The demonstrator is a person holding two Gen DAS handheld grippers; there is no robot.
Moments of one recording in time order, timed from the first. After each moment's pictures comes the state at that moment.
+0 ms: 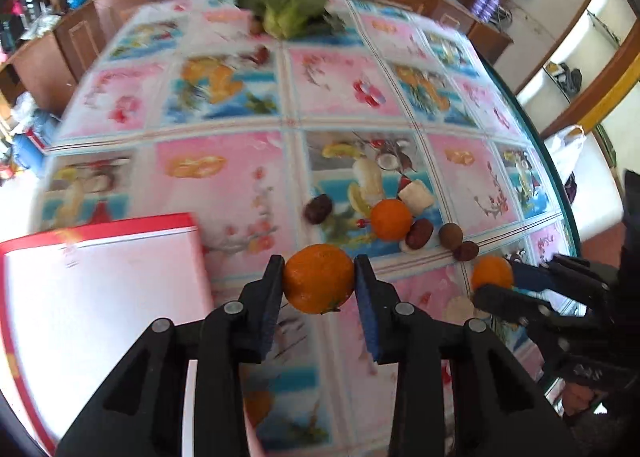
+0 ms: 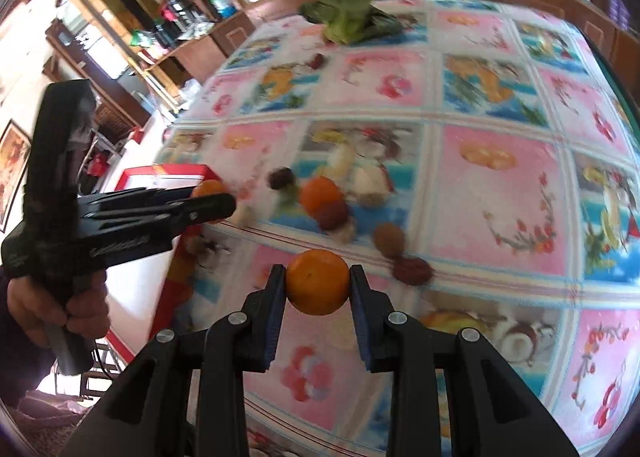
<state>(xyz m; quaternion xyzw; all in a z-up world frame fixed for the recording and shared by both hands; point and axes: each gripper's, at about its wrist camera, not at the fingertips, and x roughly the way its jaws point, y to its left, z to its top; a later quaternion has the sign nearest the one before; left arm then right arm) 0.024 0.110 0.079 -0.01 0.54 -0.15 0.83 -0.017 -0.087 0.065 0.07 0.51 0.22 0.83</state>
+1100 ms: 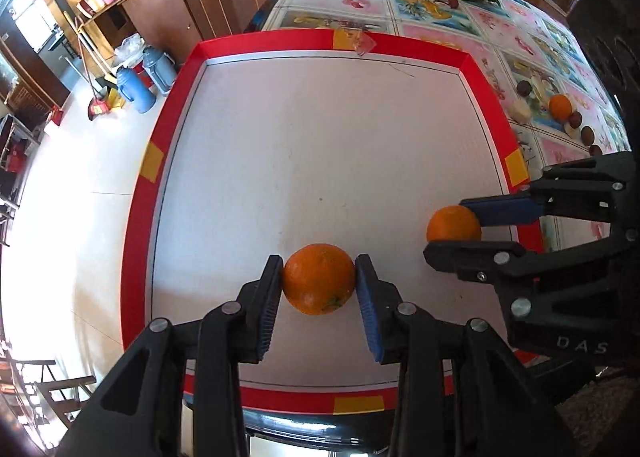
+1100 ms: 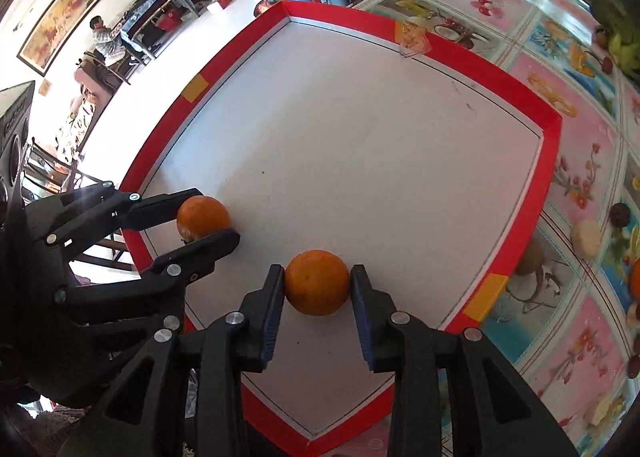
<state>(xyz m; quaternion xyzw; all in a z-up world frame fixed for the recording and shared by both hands) -0.099 0.271 0.039 0.01 0.57 0.03 0.82 -0.048 0.165 0.024 -0.10 0.59 0.37 0.71</state>
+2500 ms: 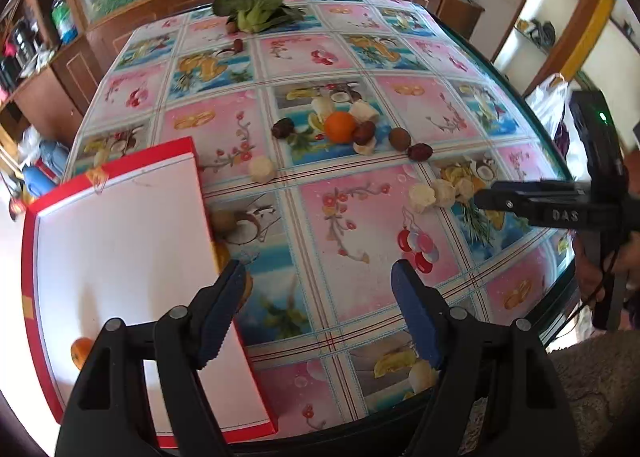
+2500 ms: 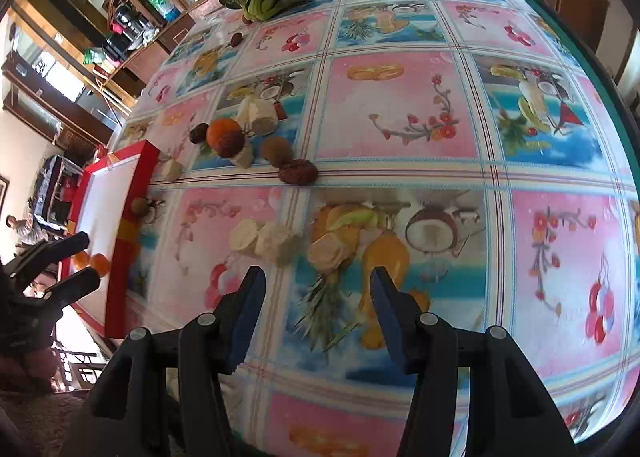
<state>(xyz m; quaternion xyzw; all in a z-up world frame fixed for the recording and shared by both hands) -0.080 0.086 0.084 0.06 0.52 -0.17 0.83 -0.058 -0.165 0.035 0.11 0.56 0.13 0.81</state>
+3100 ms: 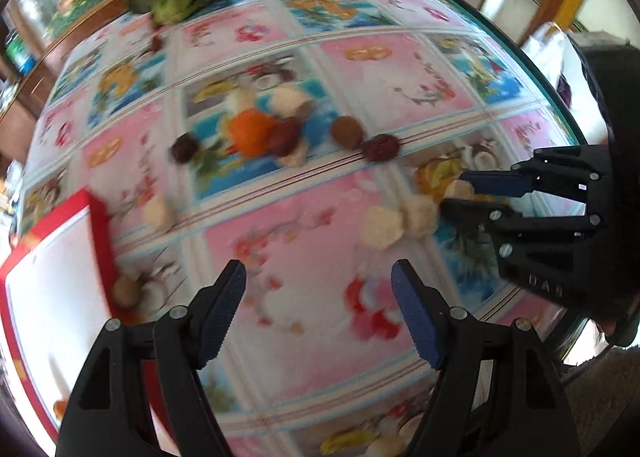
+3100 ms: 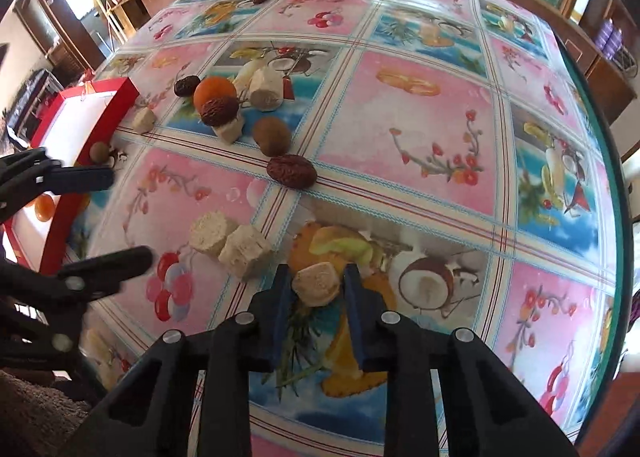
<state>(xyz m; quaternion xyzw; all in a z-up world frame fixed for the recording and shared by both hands) -0.033 -0.005 0.039 0.13 0.56 -0.20 0.79 -0.039 -0.139 0.020 -0.04 0.56 0.14 0.81</state>
